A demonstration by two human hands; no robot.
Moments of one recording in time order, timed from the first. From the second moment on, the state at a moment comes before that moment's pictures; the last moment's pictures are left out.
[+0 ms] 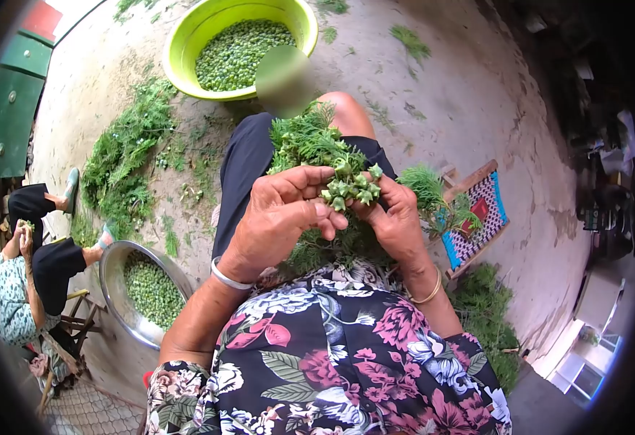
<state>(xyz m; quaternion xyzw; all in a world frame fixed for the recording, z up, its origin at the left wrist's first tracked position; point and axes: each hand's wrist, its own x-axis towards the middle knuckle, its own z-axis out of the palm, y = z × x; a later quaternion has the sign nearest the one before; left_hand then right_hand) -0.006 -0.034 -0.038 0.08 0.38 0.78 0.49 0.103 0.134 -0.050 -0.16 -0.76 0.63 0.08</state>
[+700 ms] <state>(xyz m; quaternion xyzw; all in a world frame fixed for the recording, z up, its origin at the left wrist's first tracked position) -0.001 -0.025 -0.044 0.14 0.66 0.67 0.31 0.103 0.136 -0.069 -0.12 -0.74 0.66 0.10</state>
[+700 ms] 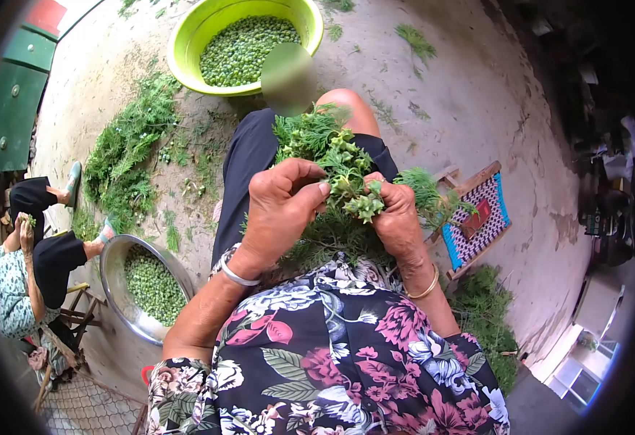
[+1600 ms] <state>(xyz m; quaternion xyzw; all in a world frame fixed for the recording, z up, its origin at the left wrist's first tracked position) -0.002 -0.018 -0.043 0.36 0.73 0.58 0.09 0.106 0.140 -0.068 -0.19 -0.68 0.70 0.09</state>
